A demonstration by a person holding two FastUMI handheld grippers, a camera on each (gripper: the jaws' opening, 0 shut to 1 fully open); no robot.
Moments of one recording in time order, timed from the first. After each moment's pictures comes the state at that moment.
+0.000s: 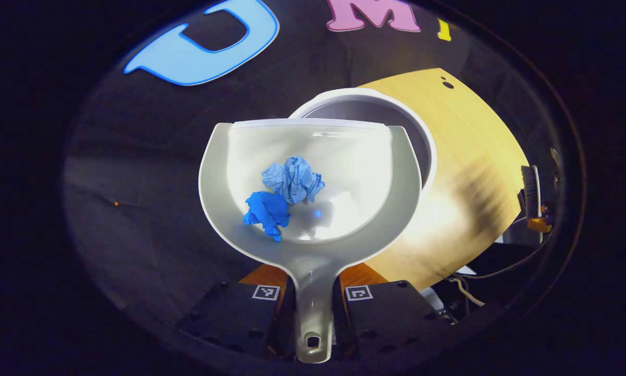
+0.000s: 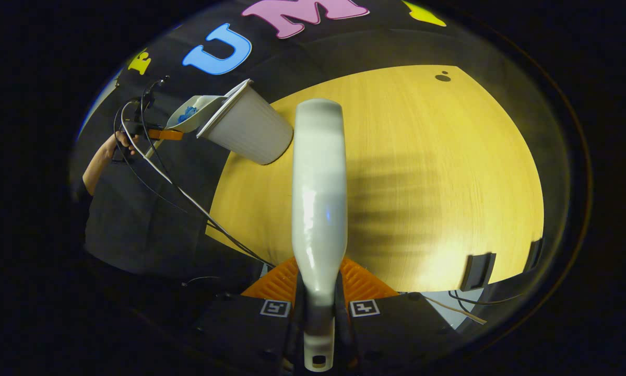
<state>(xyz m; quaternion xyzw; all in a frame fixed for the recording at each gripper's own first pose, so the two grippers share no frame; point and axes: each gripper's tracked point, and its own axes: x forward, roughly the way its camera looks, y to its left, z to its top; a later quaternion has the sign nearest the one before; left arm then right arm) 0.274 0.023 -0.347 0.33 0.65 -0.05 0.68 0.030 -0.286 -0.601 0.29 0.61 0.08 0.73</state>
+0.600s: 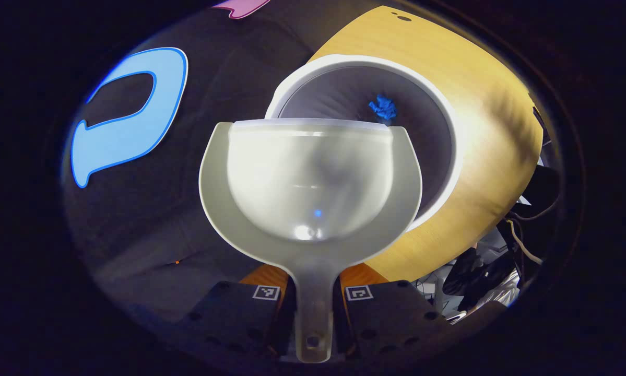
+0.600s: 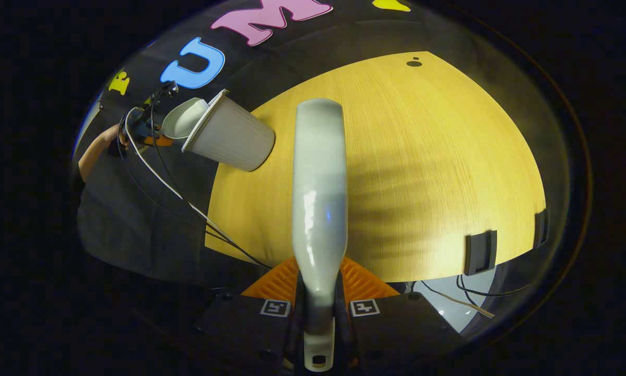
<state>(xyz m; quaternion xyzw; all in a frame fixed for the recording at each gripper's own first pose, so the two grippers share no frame) 0.235 -0.066 -0.457 0.51 0.66 -0.03 0.55 0.022 -0.289 -0.615 0.32 0.61 0.05 0.72</state>
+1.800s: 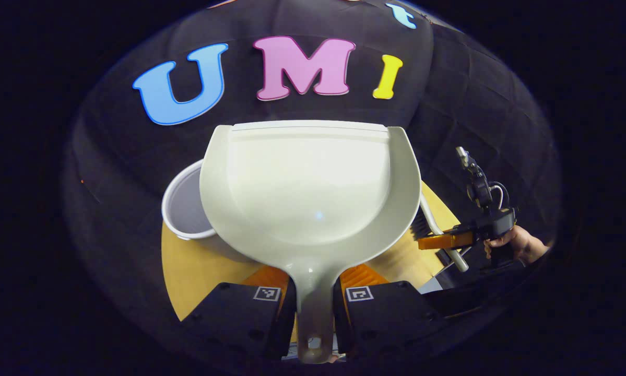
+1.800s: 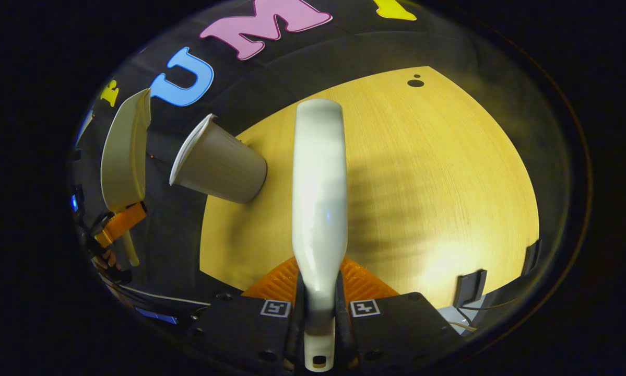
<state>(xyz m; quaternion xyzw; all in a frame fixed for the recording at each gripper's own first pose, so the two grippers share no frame) 0.215 -0.073 -0.440 0.14 0.49 -0.20 0.84 0.096 -0.314 -0.631 0.30 0.60 0.01 0.74</state>
